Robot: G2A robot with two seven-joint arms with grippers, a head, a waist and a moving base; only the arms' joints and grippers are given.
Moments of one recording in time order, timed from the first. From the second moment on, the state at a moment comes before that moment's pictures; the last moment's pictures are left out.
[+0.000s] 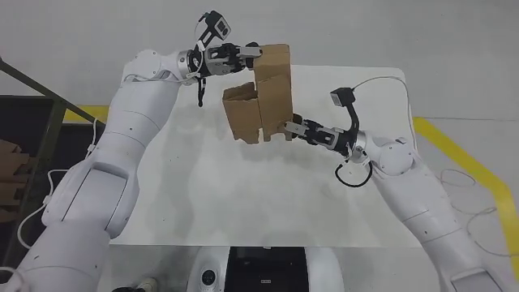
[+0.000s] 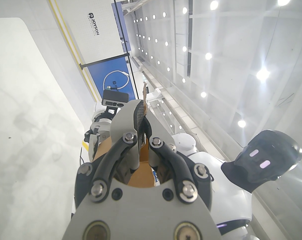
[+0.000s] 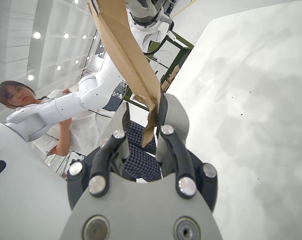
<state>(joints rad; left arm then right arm) 0.46 -1.28 -0.98 -0.65 -0.84 -0.40 -1.42 -1.02 -1.13 1.00 -1.33 0.32 -0.68 0.85</state>
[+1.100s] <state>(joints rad) 0.54 -1.23 -1.09 -0.72 -0.67 -0.48 -1.34 -1.06 -1.11 1.14 -1.35 0.47 -0.37 0.79</state>
